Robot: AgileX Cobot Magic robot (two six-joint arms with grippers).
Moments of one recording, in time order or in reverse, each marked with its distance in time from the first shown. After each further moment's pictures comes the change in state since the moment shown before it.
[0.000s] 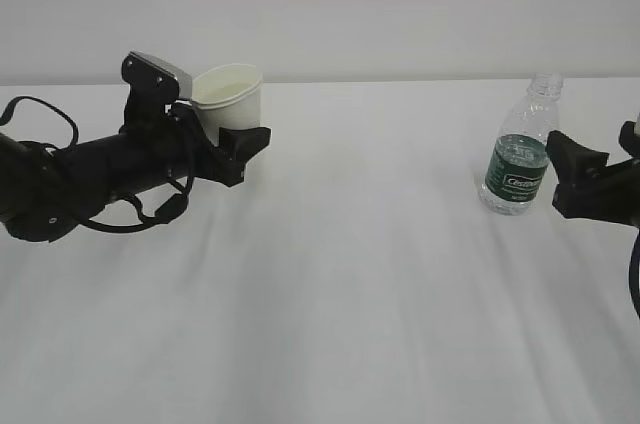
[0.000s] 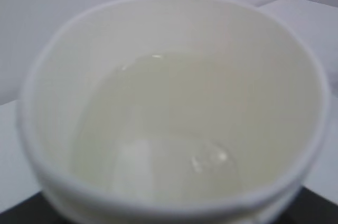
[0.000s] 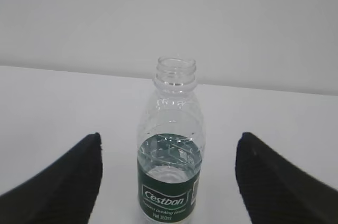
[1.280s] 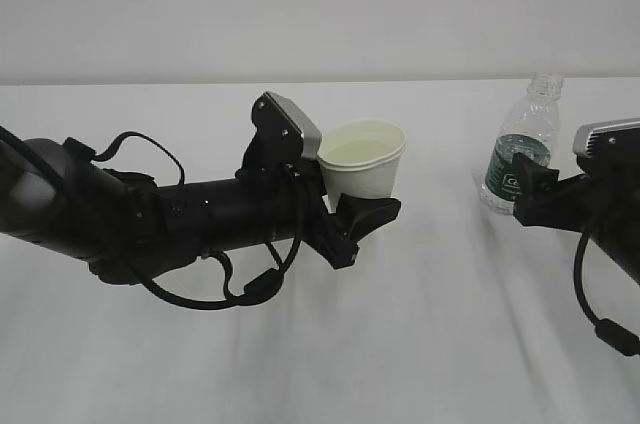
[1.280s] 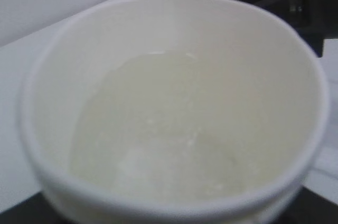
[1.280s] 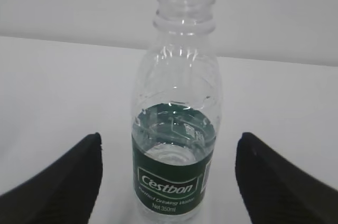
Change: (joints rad) left arm -0.309 0.000 0.000 0.085 0.007 -0.054; right arm 0.000 0.292 -0.120 0.002 -0.105 0.001
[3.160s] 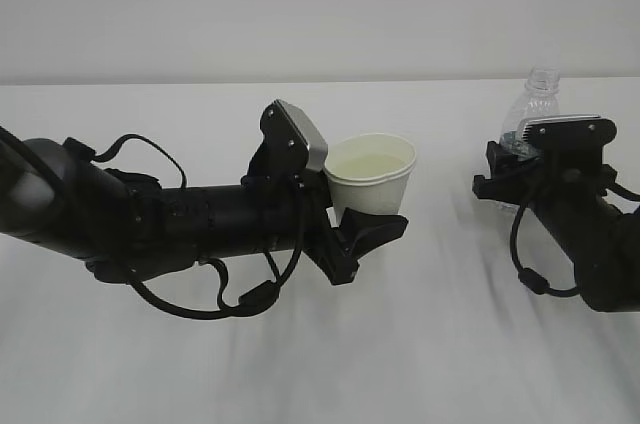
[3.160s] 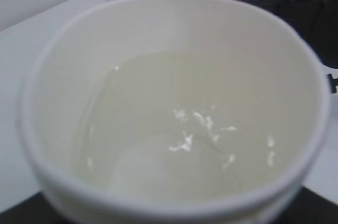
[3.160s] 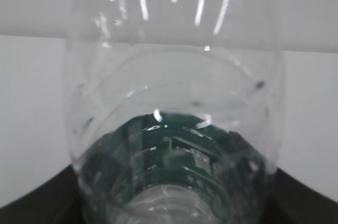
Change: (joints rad) left arm 0.000 0.000 0.000 0.106 -0.001 -0.046; right arm 0.000 0.331 -0.349 0.084 0.004 -0.014
